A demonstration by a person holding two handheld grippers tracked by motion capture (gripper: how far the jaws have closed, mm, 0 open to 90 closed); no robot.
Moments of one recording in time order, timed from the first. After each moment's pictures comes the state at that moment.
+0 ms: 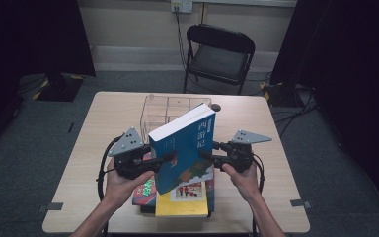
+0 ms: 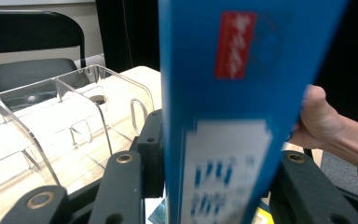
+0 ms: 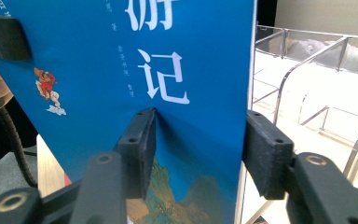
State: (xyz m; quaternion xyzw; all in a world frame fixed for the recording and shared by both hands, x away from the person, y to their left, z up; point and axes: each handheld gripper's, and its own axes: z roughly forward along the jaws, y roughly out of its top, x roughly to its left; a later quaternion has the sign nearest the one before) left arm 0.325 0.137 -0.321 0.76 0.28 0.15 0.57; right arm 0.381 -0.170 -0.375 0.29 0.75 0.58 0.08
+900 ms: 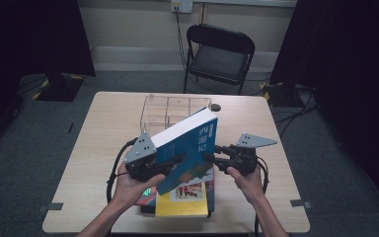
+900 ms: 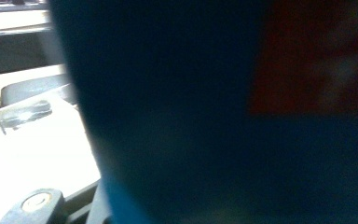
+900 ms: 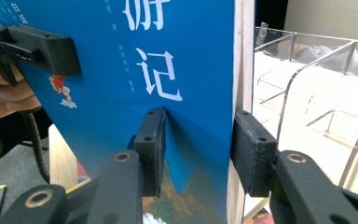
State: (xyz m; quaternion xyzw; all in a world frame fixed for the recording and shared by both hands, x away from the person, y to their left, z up) left arm 0.327 0.116 -0.335 0.76 0.25 0.18 0.58; right arm 0.372 -0.179 -0.374 0.27 0.76 0.59 0.08
